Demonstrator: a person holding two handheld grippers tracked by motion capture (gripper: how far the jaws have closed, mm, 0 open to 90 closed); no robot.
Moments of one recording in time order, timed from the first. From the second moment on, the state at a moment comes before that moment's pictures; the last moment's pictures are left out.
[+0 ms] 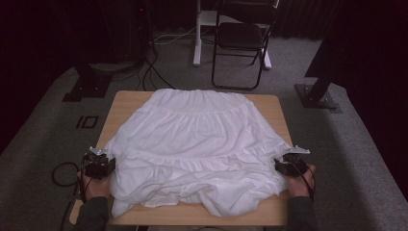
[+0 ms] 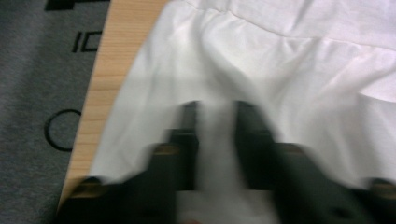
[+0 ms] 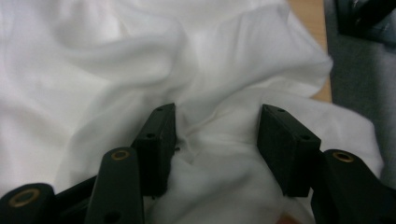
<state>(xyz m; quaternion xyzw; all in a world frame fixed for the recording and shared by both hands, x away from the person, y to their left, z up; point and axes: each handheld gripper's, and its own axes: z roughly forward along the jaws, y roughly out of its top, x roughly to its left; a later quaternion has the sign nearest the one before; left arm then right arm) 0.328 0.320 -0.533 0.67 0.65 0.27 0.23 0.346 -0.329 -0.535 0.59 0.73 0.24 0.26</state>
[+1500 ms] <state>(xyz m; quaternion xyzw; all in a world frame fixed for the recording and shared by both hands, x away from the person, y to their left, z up) 0.317 0.312 -0.529 0.70 0.63 0.28 0.19 0.300 -0.332 -0.529 0.58 0.75 0.22 0.23</state>
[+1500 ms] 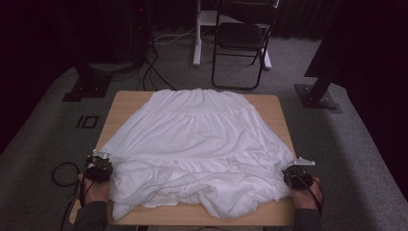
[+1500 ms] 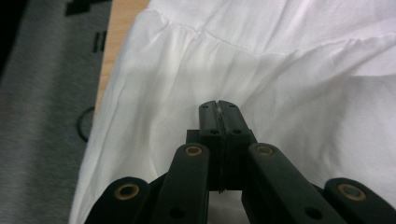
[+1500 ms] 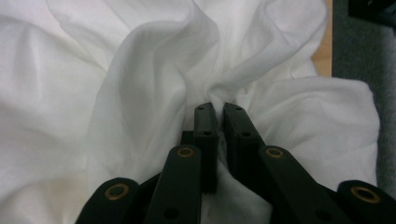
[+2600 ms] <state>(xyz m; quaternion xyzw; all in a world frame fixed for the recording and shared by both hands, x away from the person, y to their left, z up) 0.303 0.283 -0.530 0.74 0.58 0.19 0.27 0.312 -0.313 -0.533 0.57 0.74 0.29 0.18</state>
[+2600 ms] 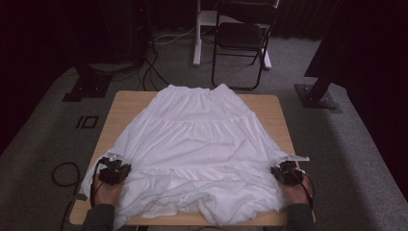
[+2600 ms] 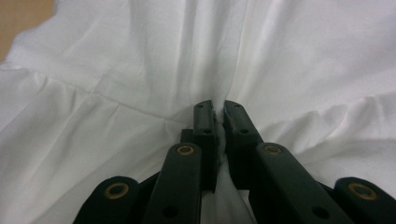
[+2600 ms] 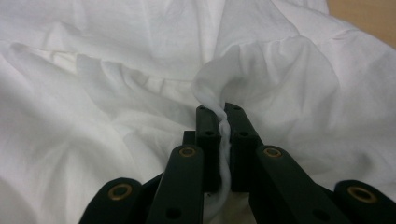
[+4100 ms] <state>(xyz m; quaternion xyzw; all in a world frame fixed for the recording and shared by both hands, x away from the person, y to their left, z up) 0.288 0.285 -0.535 0.73 0.58 0.20 0.30 0.273 -0.315 -0.532 0.61 0.72 0.24 0.22</state>
